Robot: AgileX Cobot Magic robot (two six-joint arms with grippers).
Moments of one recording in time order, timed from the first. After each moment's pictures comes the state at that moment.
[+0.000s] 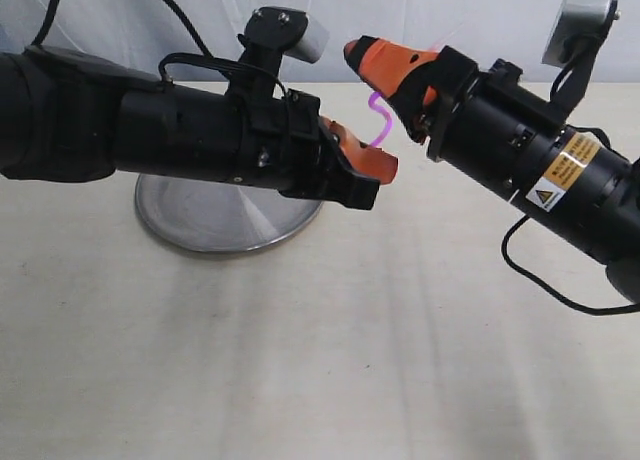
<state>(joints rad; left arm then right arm) -0.55 1.60 -0.98 -1.67 0.53 1.54 0.47 1.51 -0.49 -0.46 -1.15 1.14</state>
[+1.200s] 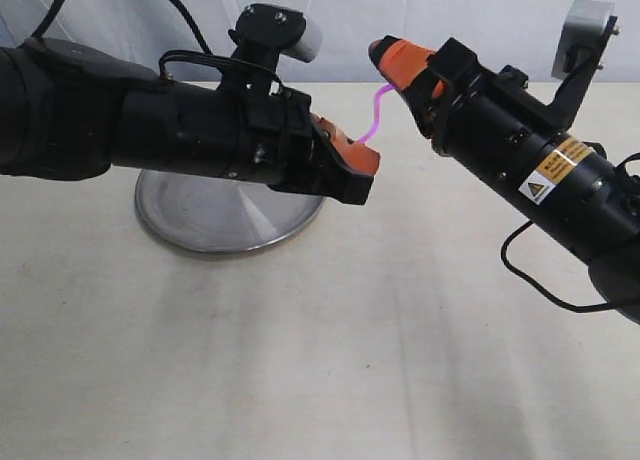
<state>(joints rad) -0.55 1.60 -0.98 -1.56 0.43 1.45 0.49 1.55 -0.49 -0.29 -1.15 1.09</state>
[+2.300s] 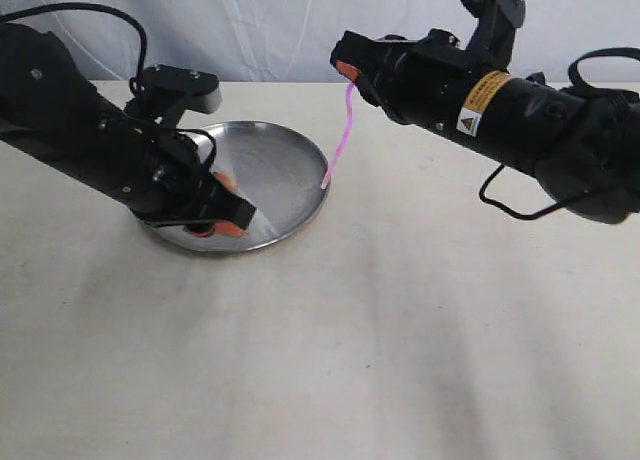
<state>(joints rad) -0.38 1.56 -0.96 -0.41 0.59 0.30 0.48 1.62 -0.79 -0.43 -0.68 0.97</state>
